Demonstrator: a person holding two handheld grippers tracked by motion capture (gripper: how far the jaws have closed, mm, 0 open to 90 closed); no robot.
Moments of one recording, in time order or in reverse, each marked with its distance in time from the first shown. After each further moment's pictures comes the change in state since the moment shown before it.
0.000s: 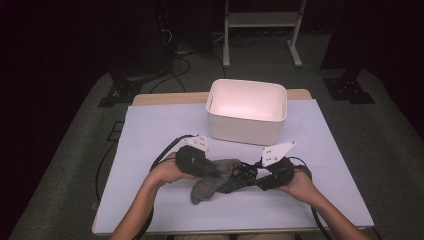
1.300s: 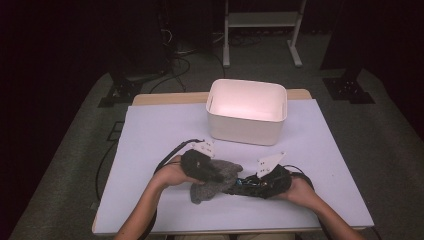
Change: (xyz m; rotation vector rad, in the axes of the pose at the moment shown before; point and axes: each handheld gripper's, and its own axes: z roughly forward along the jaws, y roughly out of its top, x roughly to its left) left arm 0.000 -0.006 0.010 0.049 0.013 0.011; right arm -0.003 -0.032 0.027 0.174 0.005 -0.020
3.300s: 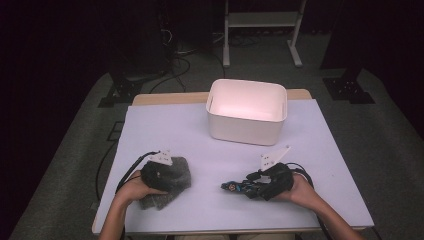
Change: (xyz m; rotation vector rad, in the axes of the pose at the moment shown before) left arm 0.006 -0.104 -0.049 0.020 0.199 -0.188; right arm -0.003 -0.001 -0.008 -0.069 0.091 0.163
